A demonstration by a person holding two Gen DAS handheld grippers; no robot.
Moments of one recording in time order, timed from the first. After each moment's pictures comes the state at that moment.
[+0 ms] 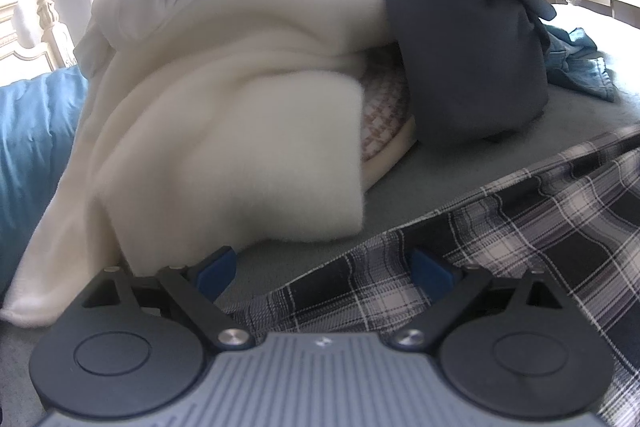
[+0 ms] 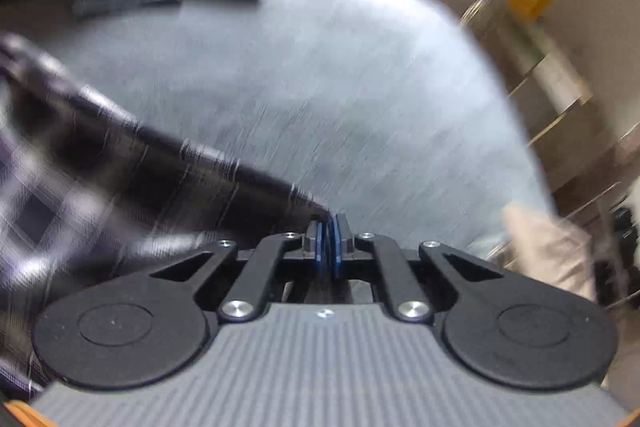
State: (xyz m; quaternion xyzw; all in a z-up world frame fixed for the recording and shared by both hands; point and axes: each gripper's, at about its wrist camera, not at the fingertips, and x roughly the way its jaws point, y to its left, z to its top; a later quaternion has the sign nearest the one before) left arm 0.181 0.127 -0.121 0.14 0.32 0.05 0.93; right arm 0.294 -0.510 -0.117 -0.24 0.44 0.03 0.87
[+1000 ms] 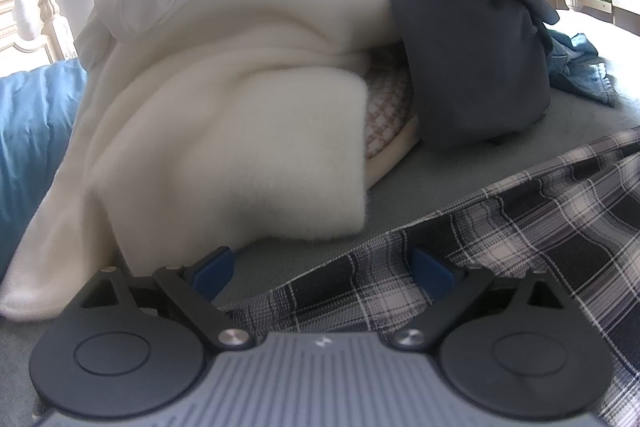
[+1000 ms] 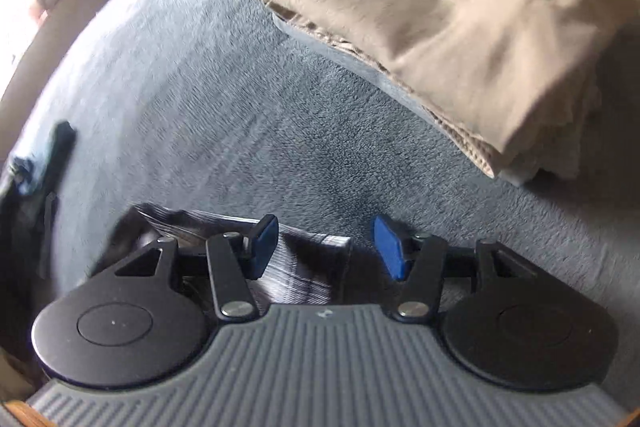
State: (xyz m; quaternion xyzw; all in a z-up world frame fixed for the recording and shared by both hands) left arm 0.183 0.131 -0.125 0.13 0.32 0.05 0.94; right arm 0.209 -0.682 -0.124 0.33 0.45 -0.18 0.81
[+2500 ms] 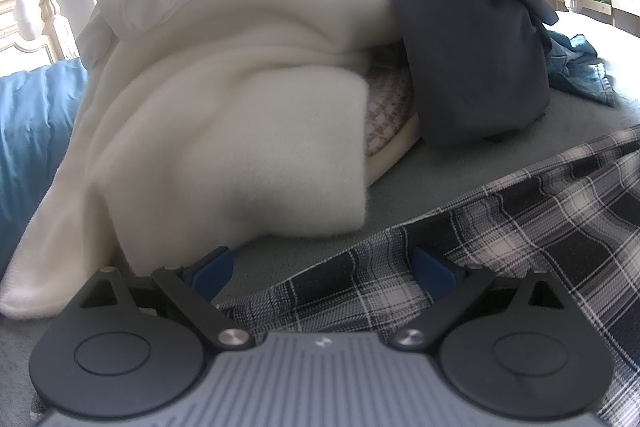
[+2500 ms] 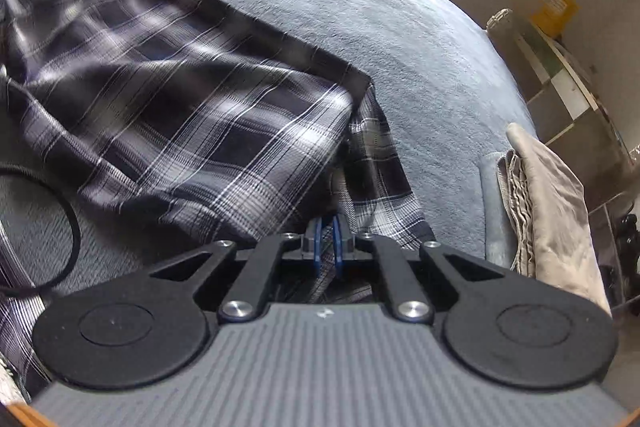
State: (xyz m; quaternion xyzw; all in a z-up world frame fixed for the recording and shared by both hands) left arm 0.181 0.127 -0.129 0.13 0.32 0.05 0.94; right arm 0.152 -0.527 -0.124 -0.28 0.40 0.07 0.87
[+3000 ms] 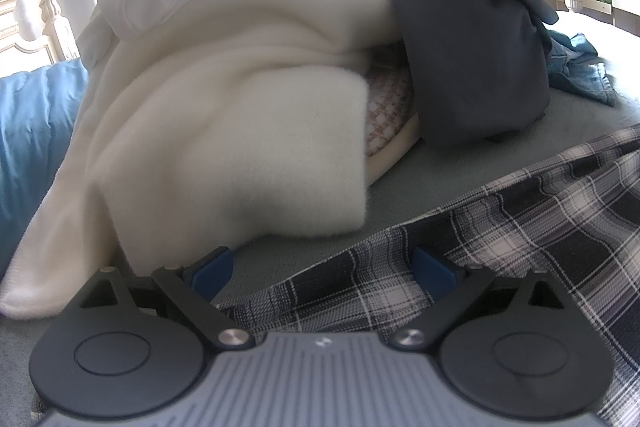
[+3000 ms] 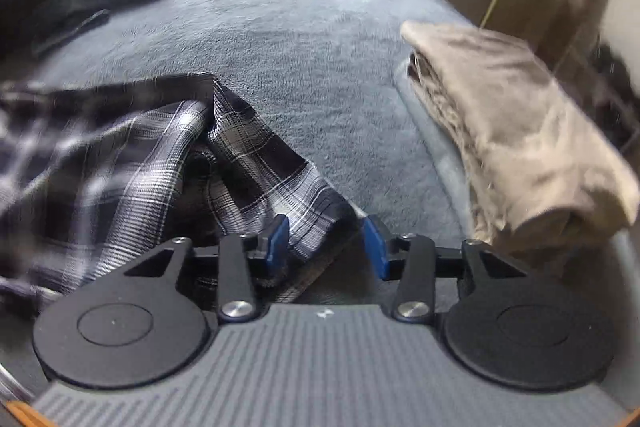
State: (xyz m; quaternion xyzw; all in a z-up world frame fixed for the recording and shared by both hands) left arm 0.181 0.129 -0.128 0.13 0.32 0.05 0.94; right arm 0.192 -0.607 -0.107 -0.02 0.43 -0.07 0.90
